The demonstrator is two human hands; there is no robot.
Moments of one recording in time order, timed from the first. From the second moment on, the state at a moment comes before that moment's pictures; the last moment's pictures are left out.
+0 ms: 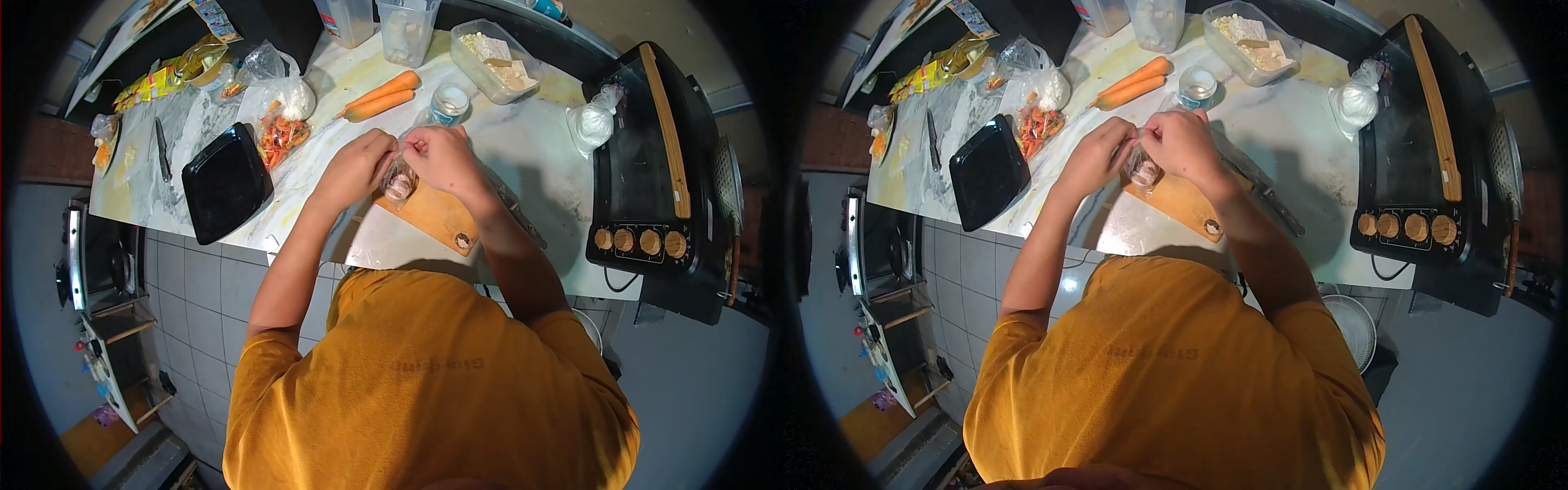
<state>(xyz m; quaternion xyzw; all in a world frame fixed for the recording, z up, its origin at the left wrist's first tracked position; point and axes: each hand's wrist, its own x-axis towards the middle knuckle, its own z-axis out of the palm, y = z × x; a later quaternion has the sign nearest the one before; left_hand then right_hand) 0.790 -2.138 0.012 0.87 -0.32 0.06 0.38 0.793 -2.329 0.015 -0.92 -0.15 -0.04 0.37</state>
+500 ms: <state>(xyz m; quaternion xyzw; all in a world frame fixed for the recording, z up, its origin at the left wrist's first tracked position) 0.794 -2.128 0.019 0.86 -0.36 0.07 0.36 0.796 -2.330 0.013 -0.92 -0.21 -0.08 0.33</state>
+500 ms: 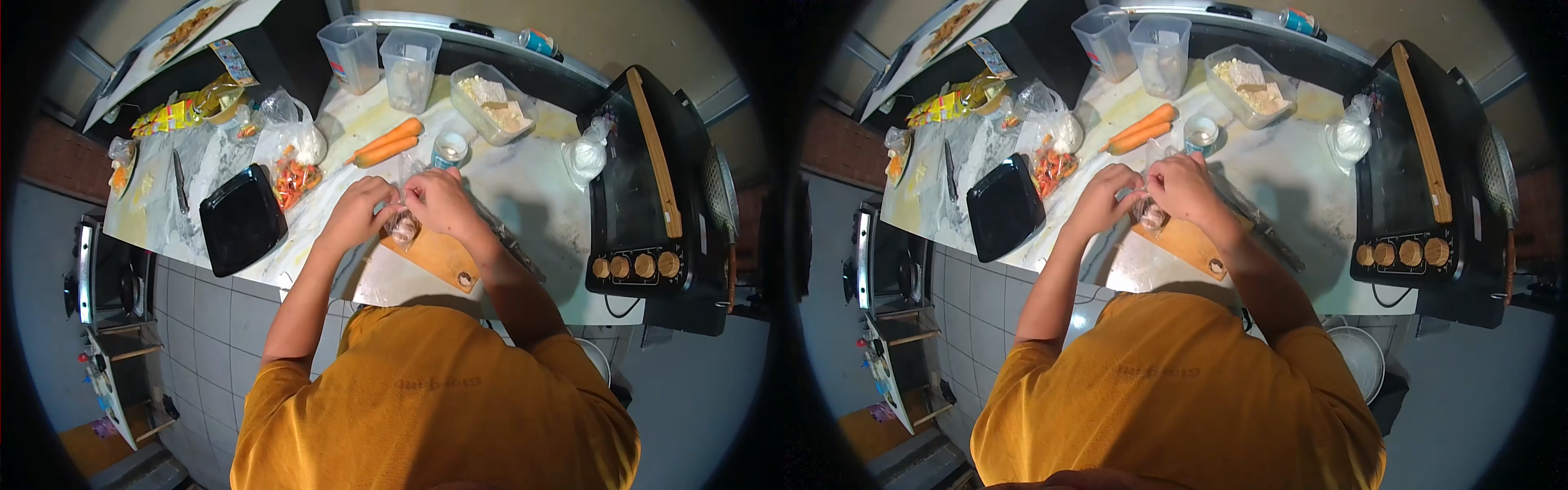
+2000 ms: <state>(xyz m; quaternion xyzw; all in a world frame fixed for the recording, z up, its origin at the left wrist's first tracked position) 0.806 -2.120 -0.017 0.48 -0.11 -0.04 0.87 0.787 -2.323 -0.016 -0.84 -0.22 -0.05 0.49</state>
